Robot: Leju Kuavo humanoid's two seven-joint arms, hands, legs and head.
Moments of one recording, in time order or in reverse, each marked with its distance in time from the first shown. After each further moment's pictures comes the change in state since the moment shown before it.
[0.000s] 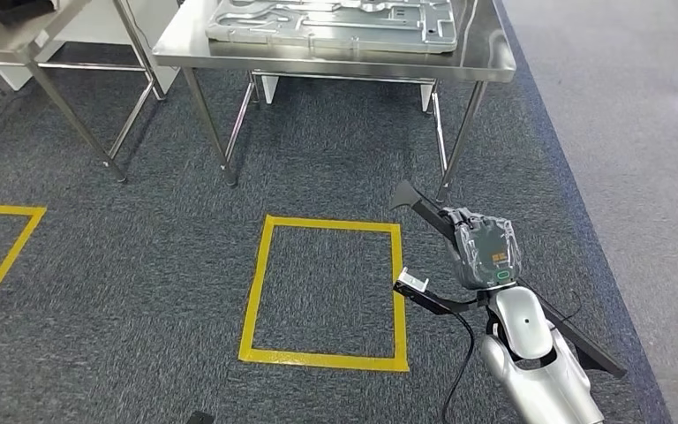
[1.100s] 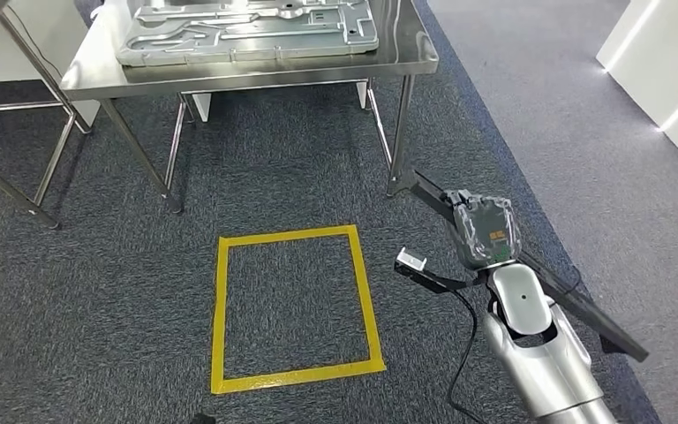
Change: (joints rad) left arm 0.007 -0.001 0.001 0.000 0.025 -0.041 0.009; right arm -0.094 -0.010 0.002 0.036 0.080 0.091 0.014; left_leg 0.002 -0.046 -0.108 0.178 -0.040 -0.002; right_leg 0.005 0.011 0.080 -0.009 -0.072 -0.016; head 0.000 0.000
